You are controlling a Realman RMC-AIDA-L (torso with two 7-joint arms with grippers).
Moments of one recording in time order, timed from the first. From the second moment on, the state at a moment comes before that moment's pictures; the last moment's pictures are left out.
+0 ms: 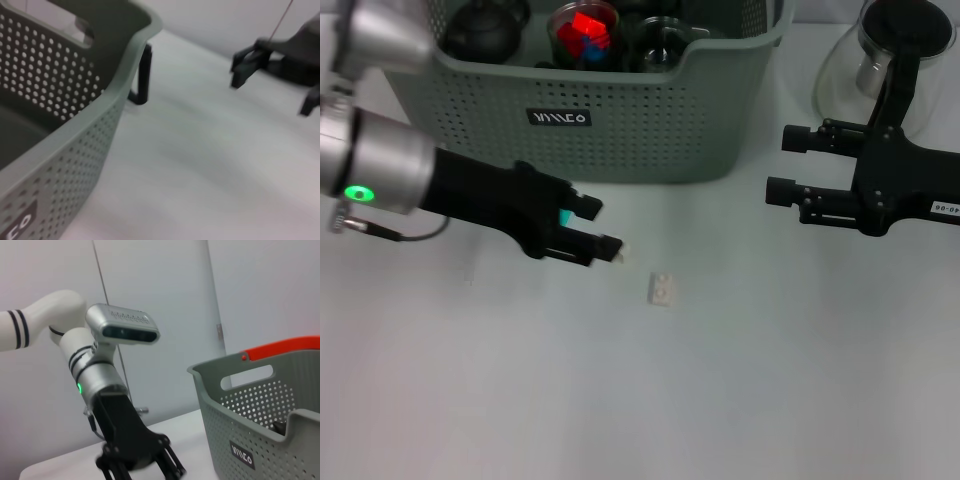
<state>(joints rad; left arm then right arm) -0.55 -2.15 0.83 1.07 2.30 1.71 -1.80 0.56 2.07 -0.67 -0.60 -1.91 -1.69 1.28</state>
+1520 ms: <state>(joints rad) -0.55 -2.17 1.43 1.18 2.54 1.30 -2.35 0.56 2.07 -0.67 -0.60 -1.91 -1.69 1.28</state>
